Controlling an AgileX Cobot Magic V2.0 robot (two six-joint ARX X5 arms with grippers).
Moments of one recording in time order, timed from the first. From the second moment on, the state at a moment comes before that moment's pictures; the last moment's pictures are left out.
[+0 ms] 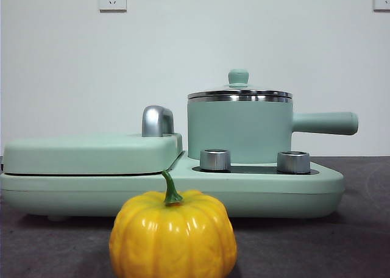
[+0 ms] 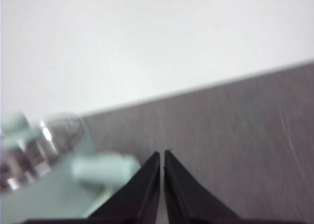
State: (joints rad) left arm 0.03 0.01 0.08 -0.03 0.01 -0.50; right arm 0.03 0.01 0.11 -0.04 -0.08 0.32
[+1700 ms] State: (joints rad) left arm -0.06 0.96 1.16 -0.54 0.31 0.07; right arm 0.10 0.89 0.99 -0.40 -0.39 -0.03
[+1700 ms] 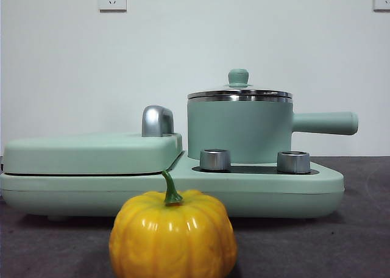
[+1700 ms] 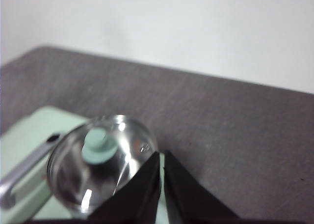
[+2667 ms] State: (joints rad) left arm -0.34 1.04 1.17 -0.52 0.32 0.30; right arm 0.35 0.92 1.00 -0.56 -0.26 -0.34
